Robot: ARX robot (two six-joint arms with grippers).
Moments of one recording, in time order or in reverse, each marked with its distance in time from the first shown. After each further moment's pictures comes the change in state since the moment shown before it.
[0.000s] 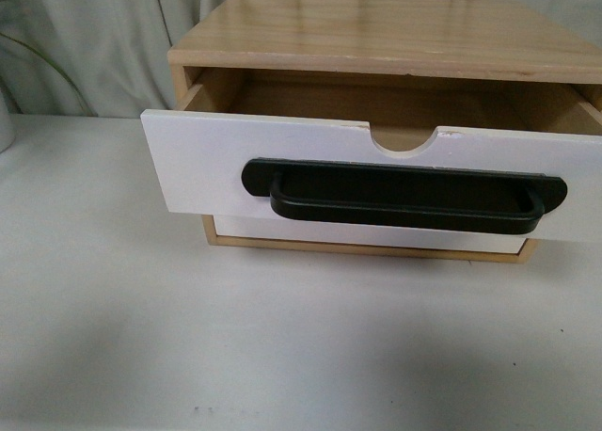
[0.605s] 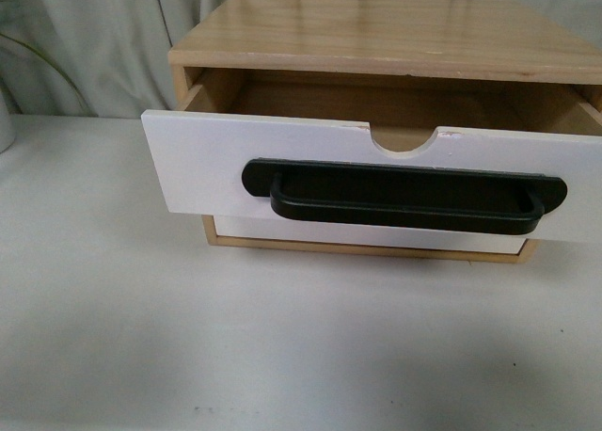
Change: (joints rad) left arm 0.000 0.000 0.000 0.000 0.000 0.001; right arm 0.000 0.000 0.000 0.000 0.000 0.001
